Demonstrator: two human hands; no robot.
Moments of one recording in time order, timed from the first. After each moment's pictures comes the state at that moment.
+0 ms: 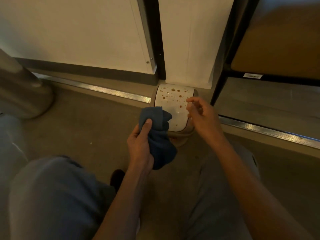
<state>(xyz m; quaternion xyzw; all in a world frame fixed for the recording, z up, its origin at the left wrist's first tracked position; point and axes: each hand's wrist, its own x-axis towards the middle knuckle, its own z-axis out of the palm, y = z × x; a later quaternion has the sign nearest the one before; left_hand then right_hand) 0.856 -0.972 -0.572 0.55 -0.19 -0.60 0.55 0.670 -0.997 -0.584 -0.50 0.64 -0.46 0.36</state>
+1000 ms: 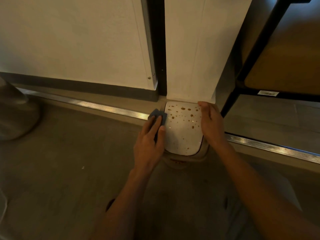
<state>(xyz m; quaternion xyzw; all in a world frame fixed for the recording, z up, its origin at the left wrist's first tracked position) 0.886 -1.075 -0.654 0.58 -0.71 -0.25 0.31 0.669 -1.092 -0.648 -0.46 0.68 -0.52 0.24</state>
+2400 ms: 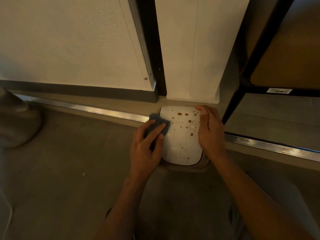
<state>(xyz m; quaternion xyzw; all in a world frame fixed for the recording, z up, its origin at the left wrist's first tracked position) 0.884 -1.098 -0.677 0.49 -0.76 -0.21 0.38 0.670 -1.095 -0.675 -0.49 0.67 -0.52 0.20</state>
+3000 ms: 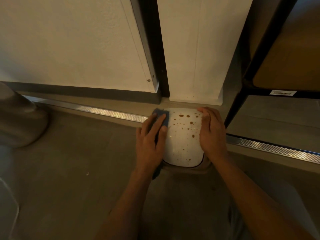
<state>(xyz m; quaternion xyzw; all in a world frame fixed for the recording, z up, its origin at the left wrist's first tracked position) 0.870 -1.108 -0.674 0.54 -0.75 -0.18 0.34 0.671 -1.095 -0.674 -0.48 0.68 -0.52 0.20</state>
